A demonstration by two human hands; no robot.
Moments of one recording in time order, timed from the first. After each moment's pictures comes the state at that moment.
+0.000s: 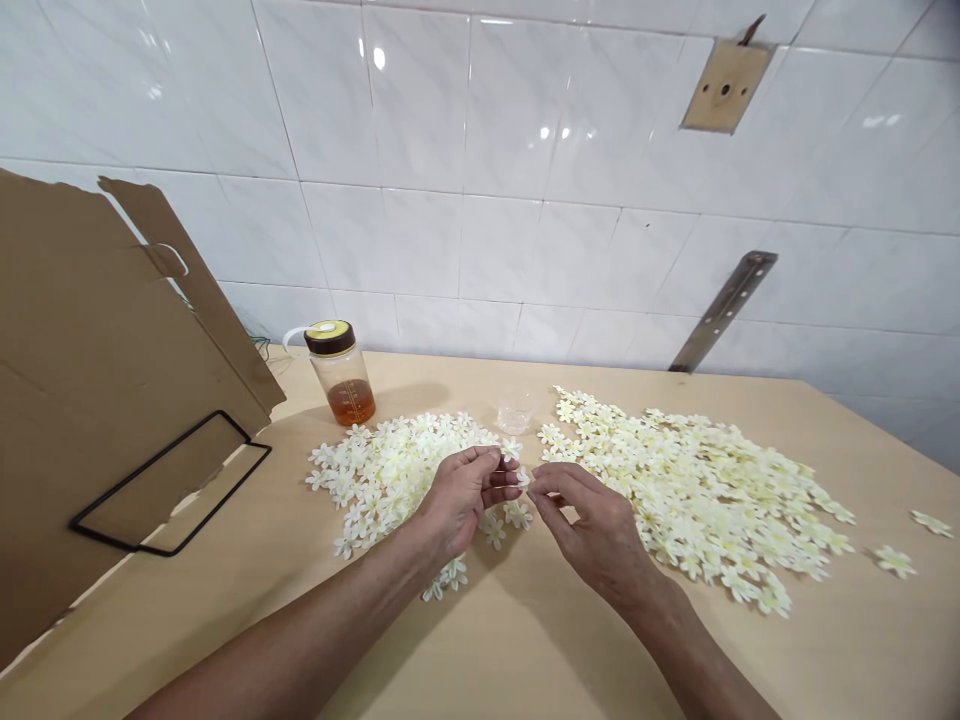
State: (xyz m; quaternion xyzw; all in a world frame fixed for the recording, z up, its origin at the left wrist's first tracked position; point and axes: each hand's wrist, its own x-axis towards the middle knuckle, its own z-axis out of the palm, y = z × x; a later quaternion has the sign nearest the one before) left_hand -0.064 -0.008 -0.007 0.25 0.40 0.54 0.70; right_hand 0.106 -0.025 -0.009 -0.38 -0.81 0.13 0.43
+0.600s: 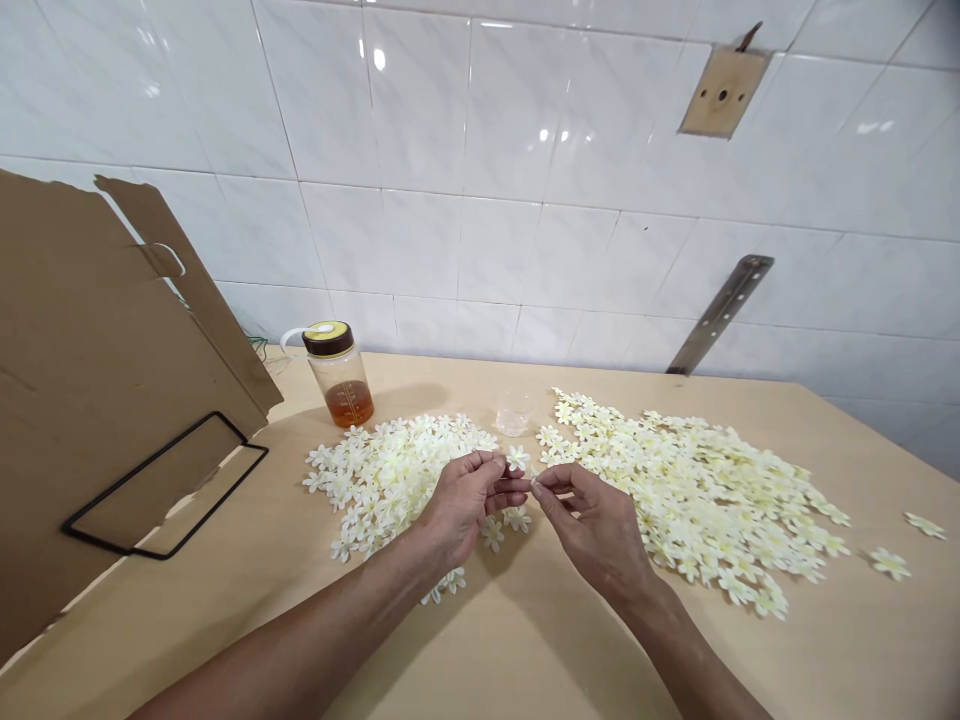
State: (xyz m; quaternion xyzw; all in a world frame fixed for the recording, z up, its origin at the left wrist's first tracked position) left_hand -0.059 -0.015 -0.002 0.27 0.40 0.53 0.70; right_hand 0.103 -0.027 -0.004 -0.50 -0.71 0.24 0.43
